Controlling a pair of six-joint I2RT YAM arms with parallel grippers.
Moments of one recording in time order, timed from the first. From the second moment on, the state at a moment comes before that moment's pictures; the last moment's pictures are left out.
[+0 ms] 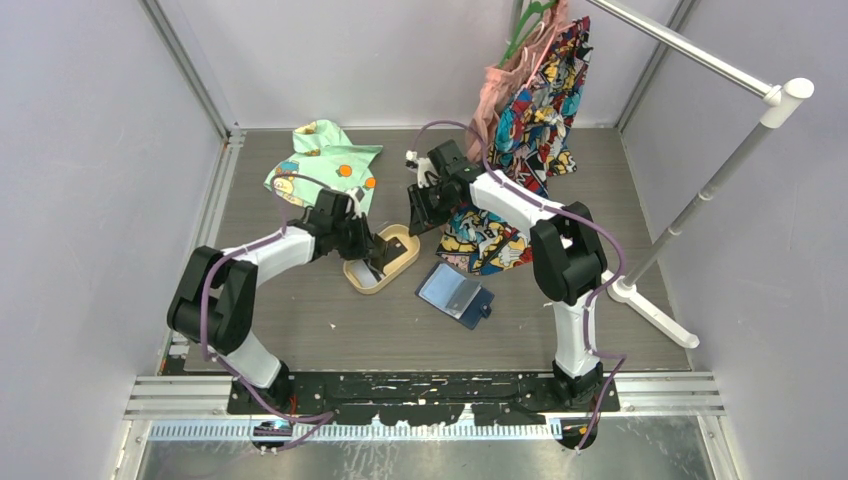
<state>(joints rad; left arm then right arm) -0.38 1.62 0.90 -0.18 0.27 -0.48 0.55 2.03 1.64 -0.61 -0.48 0.18</state>
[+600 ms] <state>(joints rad) -0.42 1.62 0.74 0.13 0.20 -1.01 0.55 2.03 1.60 -0.57 -0.52 0.22</state>
